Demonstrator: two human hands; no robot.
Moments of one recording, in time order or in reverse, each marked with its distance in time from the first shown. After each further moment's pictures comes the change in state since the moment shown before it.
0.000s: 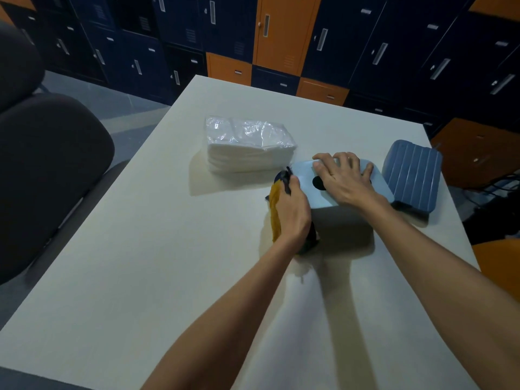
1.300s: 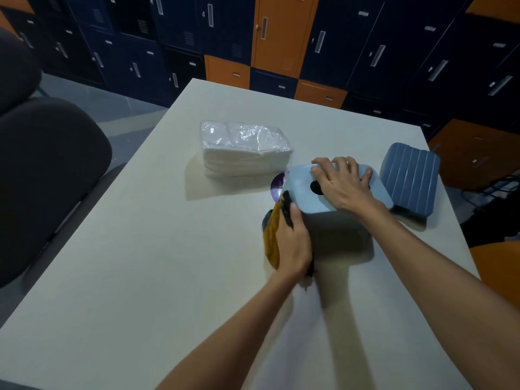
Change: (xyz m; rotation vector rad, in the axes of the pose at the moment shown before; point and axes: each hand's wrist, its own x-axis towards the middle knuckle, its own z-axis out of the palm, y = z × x) left_hand -0.021 -0.050 -0.004 0.101 0.008 0.168; right_hand -0.001 0.004 0.001 -0.009 0.006 0.006
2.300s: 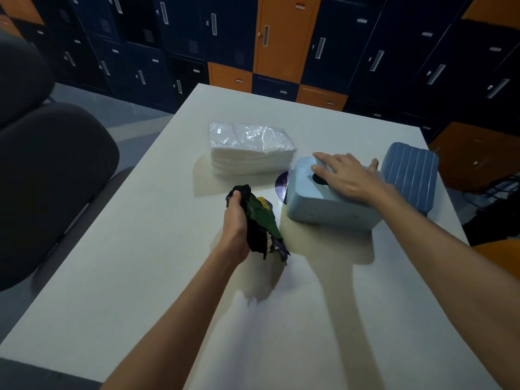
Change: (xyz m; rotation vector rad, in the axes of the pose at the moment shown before) left_hand 0.037 0.028 -0.099 -0.519 -0.150 -0.470; right_hand -0.002 -0.001 -0.026 -0.077 -0.099 -0.006
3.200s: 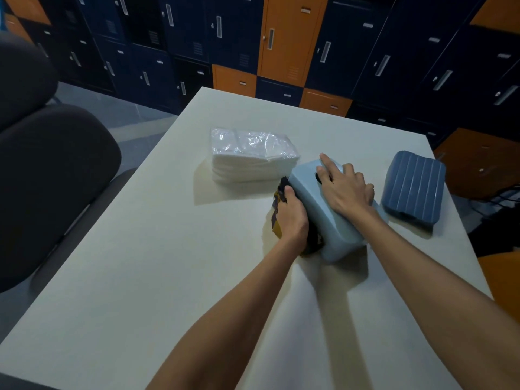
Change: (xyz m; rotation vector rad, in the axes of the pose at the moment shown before) left_hand 0.027 -0.033 0.095 0.342 0.227 0.076; right_hand 0.007 -0.020 0.023 0.161 0.159 0.248
